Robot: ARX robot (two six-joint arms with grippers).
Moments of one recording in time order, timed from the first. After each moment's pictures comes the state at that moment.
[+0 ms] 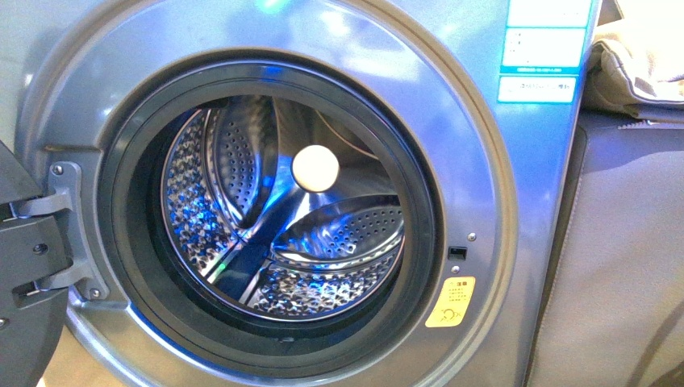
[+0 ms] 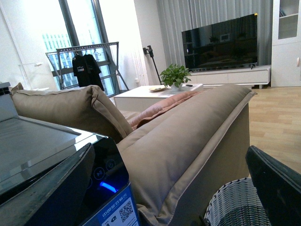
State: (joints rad) left arm -0.74 1.42 1.70 0.05 0.24 0.21; right arm -0.84 1.38 0.42 0.31 -0.77 0.08
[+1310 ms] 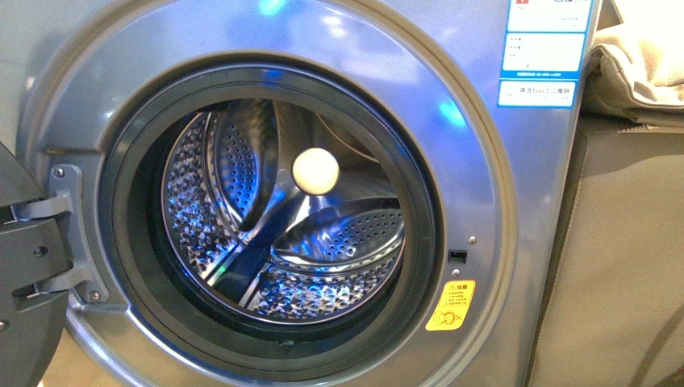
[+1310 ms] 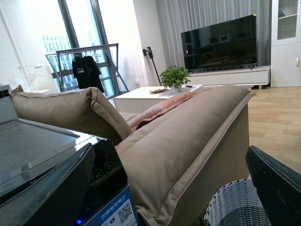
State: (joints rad) left arm -0.74 1.42 1.70 0.05 0.24 0.21; right arm -0.23 0.25 0.10 0.14 -0.22 0.01
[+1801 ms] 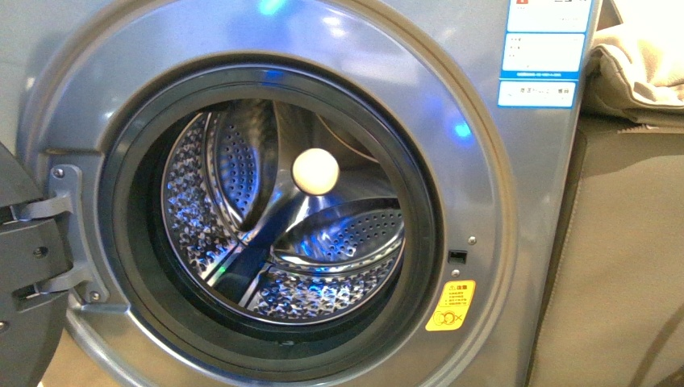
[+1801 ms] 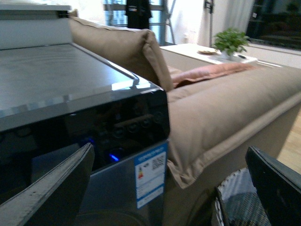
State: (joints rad) left arm -0.73 1.46 1.91 -0.31 -0.10 0.05; right arm 0.00 0.04 0.05 0.00 0.00 0.00
